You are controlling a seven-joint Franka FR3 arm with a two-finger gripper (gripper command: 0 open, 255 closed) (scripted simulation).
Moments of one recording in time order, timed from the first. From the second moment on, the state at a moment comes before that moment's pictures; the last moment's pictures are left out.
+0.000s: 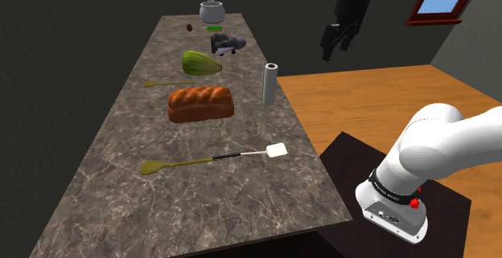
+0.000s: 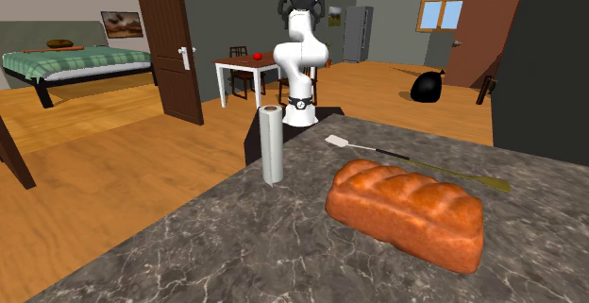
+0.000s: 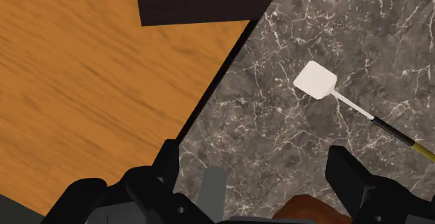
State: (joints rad) arm 0.02 -0.81 0.00 -2.34 -0.07 1.59 0.11
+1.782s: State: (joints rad) arm -0.05 0.20 -0.08 -1.73 -0.03 1.83 0.15
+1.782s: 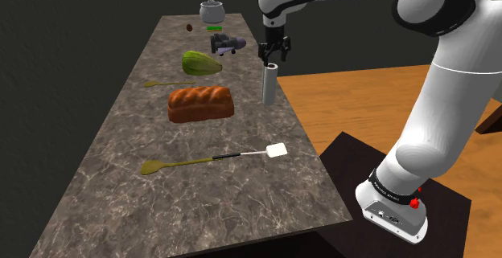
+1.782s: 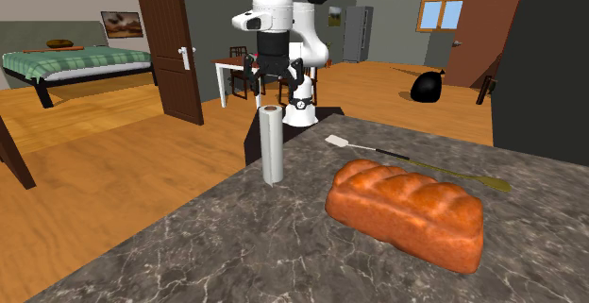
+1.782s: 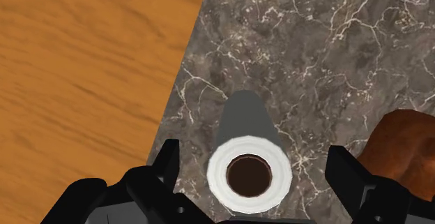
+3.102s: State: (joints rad) arm -0.05 0.24 -0.09 -1.79 -0.03 1.93 0.15
